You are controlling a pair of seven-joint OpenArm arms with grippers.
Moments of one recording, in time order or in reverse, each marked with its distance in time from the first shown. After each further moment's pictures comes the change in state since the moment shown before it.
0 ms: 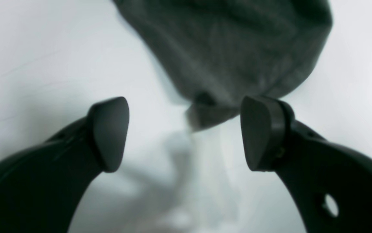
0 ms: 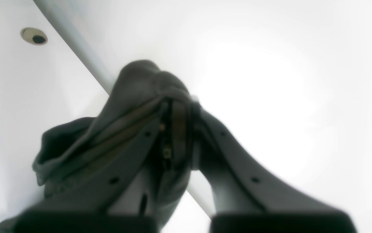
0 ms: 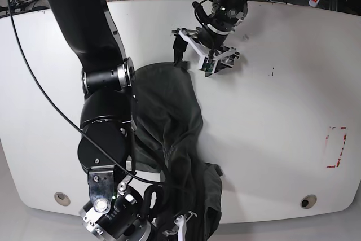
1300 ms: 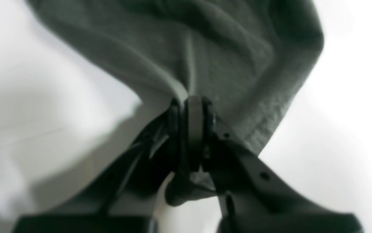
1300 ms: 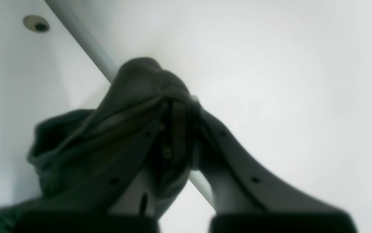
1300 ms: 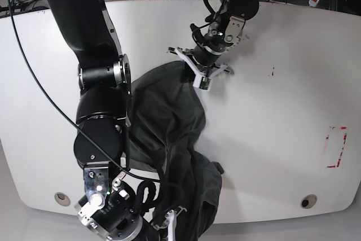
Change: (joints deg) left arm -10.4 -1.4 0.4 -15.5 -10.8 -1.4 -2.3; right arm -1.8 2.1 0.2 0.0 0.1 0.0 0.0
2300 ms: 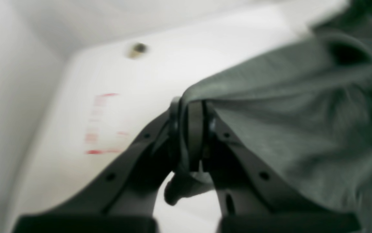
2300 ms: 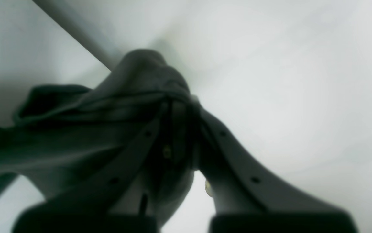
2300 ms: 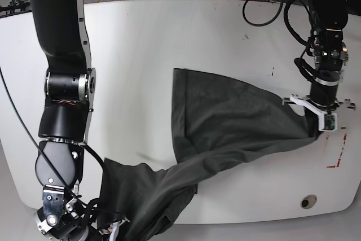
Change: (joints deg) left arm -2.1 -23.7 -28.6 28.0 0.2 0.7 7.9; right arm 4.1 12.3 5.9 -18.2 -0.2 0.0 6.6
